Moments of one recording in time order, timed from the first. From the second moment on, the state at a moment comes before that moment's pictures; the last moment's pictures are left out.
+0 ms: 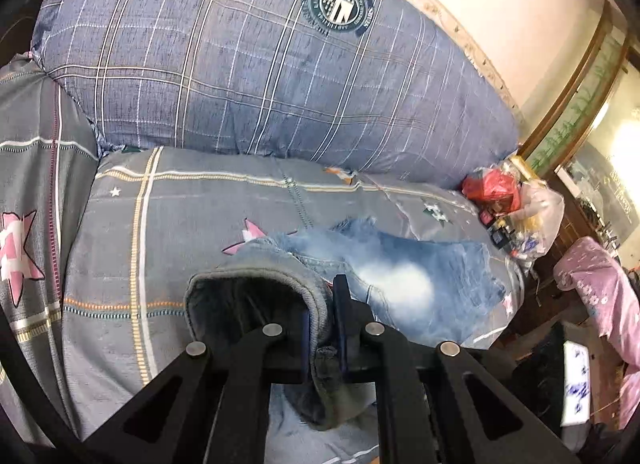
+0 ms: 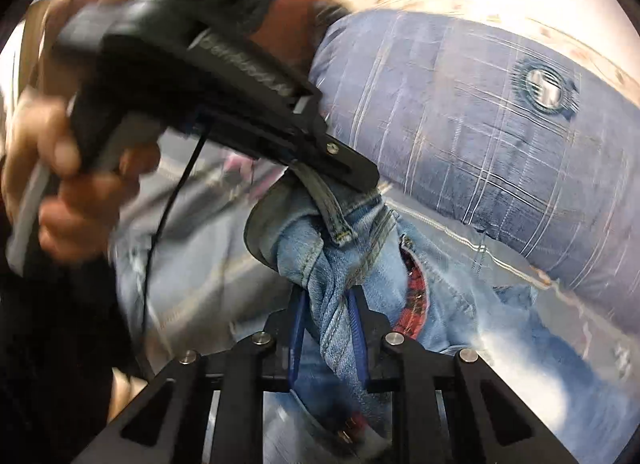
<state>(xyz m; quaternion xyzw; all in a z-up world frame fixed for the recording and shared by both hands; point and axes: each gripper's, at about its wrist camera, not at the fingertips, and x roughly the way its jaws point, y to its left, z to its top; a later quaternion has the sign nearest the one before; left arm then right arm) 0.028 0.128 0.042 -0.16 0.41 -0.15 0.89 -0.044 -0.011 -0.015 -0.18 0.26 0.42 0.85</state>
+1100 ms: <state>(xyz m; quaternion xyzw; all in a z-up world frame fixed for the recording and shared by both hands) 0.032 0.075 -0.042 -0.10 0.46 -0.14 0.87 0.031 -0.107 -0.056 -0.07 0.43 0.28 0.85</state>
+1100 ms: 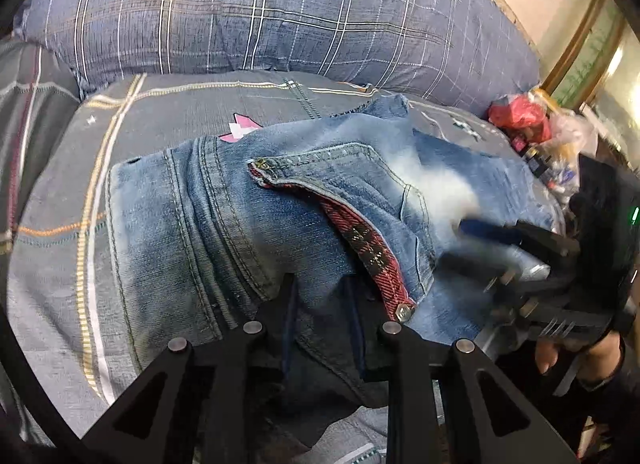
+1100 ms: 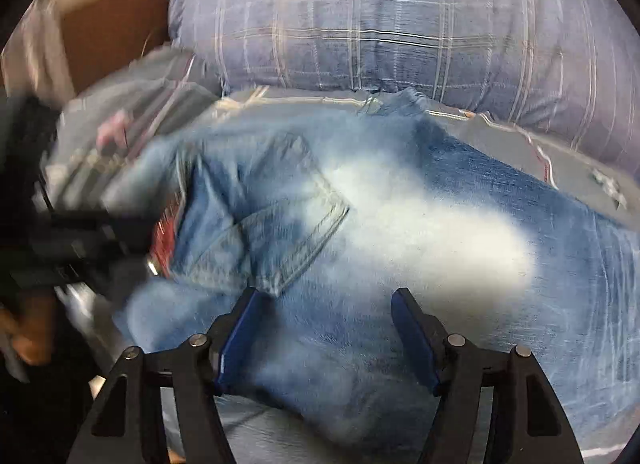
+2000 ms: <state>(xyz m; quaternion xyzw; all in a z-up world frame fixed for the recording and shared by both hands) 0.002 0.063 0.015 -0.08 0.38 -0.18 0.90 0.123 -0.152 -0.007 -0.06 0.40 0.19 0.89</state>
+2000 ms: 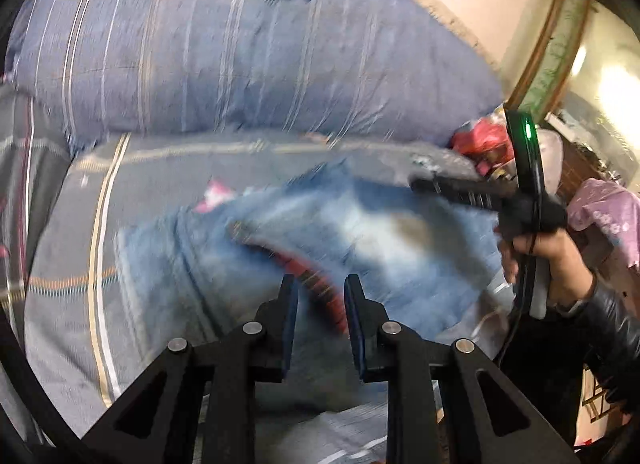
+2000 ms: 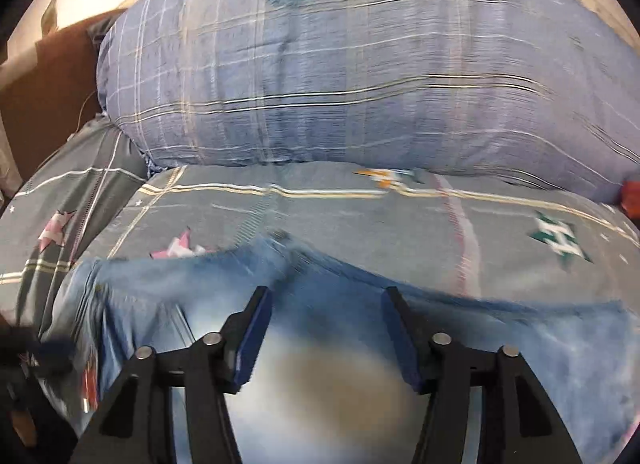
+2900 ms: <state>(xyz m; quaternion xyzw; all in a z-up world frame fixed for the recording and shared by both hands) 0.155 -0.126 -0.011 0.07 0.48 -0.18 0.86 0.163 -0.453 -0.005 0.02 0.41 0.08 0.91</state>
